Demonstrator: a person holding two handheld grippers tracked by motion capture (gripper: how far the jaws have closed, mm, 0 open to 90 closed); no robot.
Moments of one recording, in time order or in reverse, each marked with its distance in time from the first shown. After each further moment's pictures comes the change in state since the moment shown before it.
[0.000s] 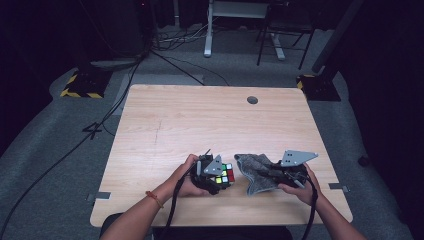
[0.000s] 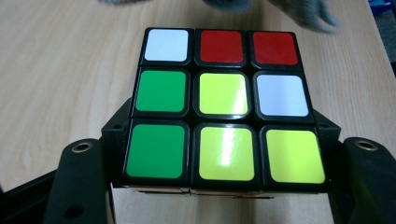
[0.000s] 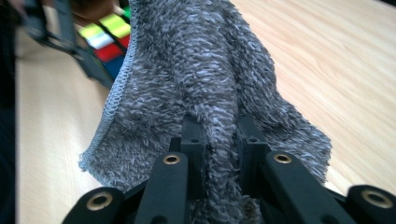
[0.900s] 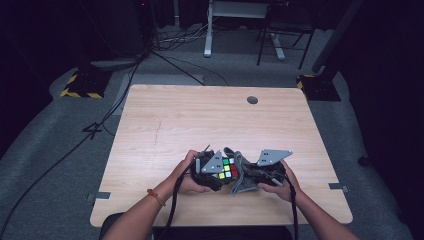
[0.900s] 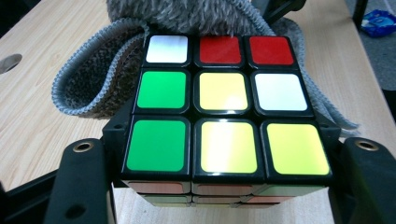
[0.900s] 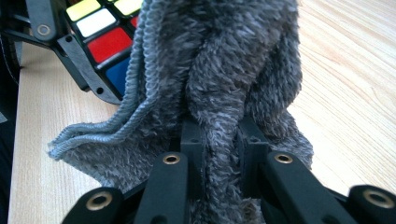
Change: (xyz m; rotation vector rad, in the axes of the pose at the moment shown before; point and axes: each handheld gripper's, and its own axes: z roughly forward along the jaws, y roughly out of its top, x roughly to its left) left arm -0.001 0.012 -0.012 -0.089 0.060 0.037; right arm 0.015 0.020 0.049 0.031 0.043 -0.033
